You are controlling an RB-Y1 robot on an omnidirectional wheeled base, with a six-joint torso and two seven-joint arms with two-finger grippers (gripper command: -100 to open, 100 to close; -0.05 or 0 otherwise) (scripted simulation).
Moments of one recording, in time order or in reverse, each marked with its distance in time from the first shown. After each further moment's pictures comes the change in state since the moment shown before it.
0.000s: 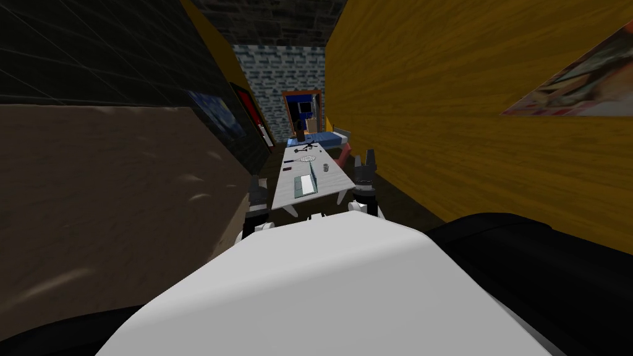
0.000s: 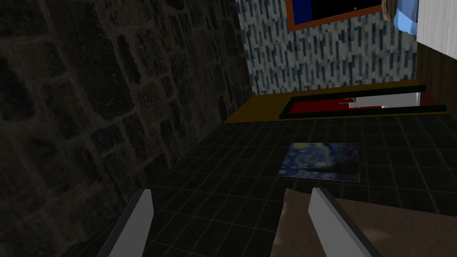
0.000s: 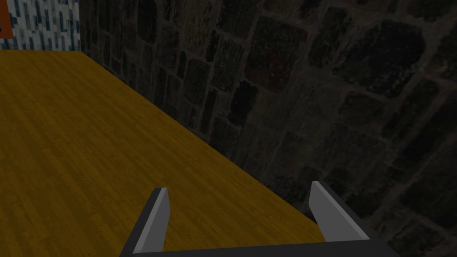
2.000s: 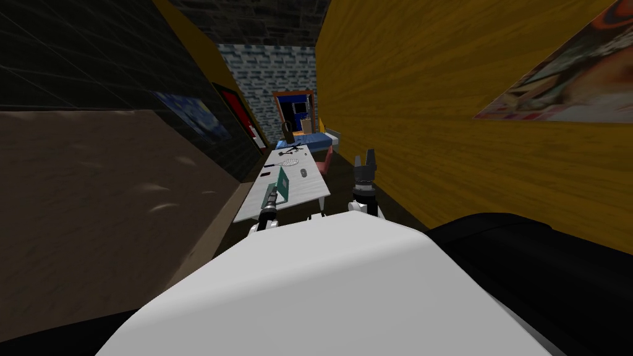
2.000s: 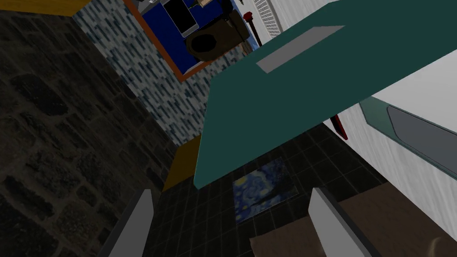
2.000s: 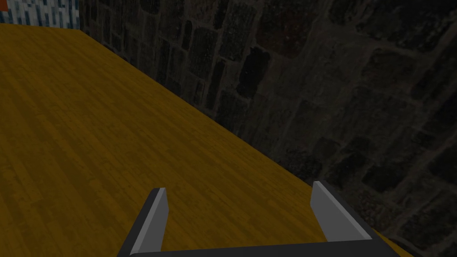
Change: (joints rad) left arm -0.139 0.018 0.038 0.381 -0.163 0.244 -0.136; right arm 0.000 0.000 0.000 0.000 0.000 0.000 0.000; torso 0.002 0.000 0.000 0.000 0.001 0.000
